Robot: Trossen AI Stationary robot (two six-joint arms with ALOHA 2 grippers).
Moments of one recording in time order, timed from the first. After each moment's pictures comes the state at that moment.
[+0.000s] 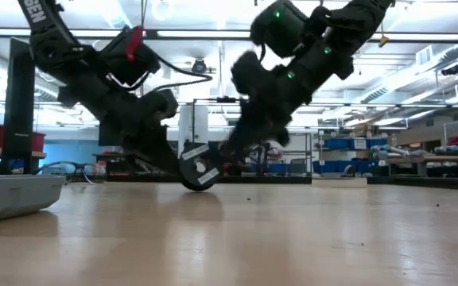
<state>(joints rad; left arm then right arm) 0.11 1.55 0.49 0.38 -0.02 -0.40 0.01 1.81 1.01 0.10 0.03 0.41</state>
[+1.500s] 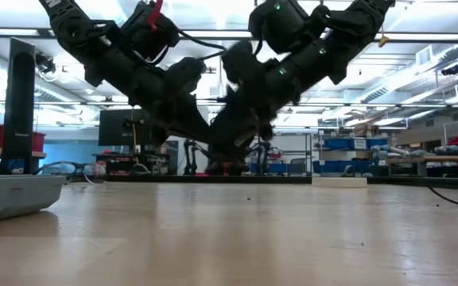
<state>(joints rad) 0.09 1.55 0.66 0.33 -0.07 -0.46 0.03 1.85 1.01 0.24 0.04 0.36</state>
